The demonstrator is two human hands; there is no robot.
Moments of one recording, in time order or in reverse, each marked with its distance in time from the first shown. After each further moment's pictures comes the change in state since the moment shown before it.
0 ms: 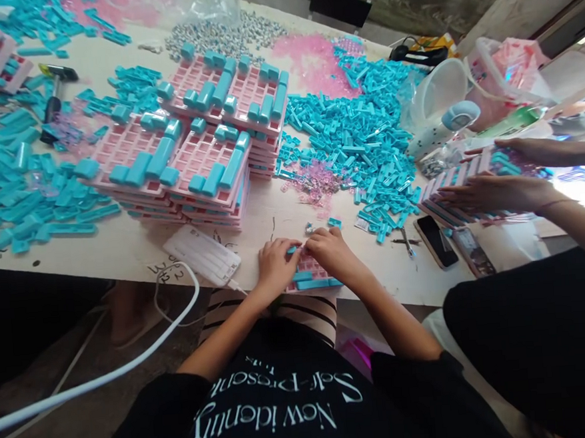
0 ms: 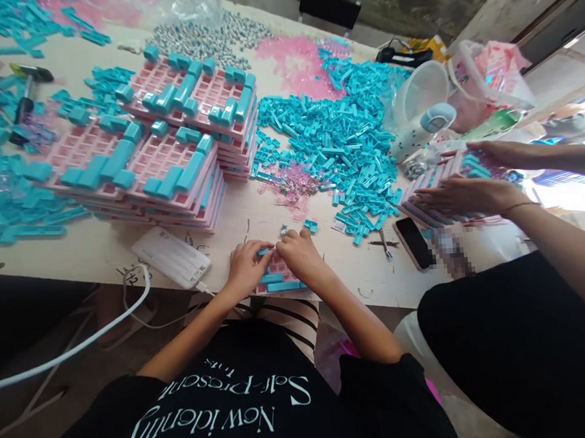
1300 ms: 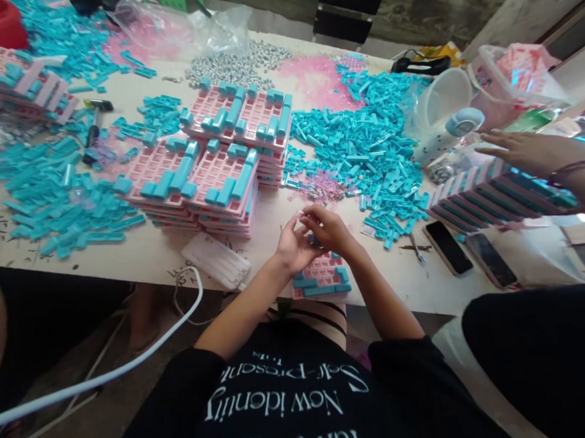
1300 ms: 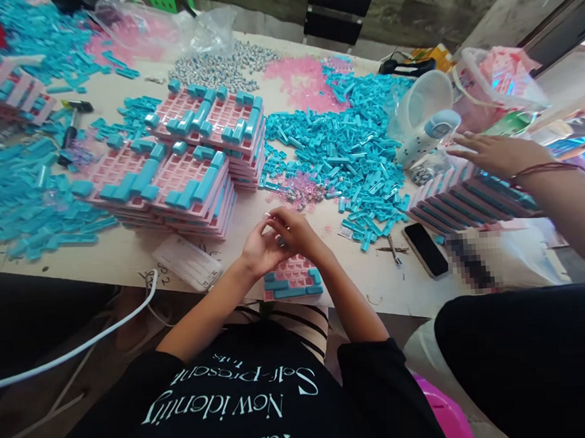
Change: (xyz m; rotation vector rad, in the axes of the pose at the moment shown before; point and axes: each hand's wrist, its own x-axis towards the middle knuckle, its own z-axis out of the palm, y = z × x) left_hand 0.048 0.054 -0.032 -1.644 -0.383 -0.623; right_hand 0.047 0.011 -0.023 0.794 0.461 0.036
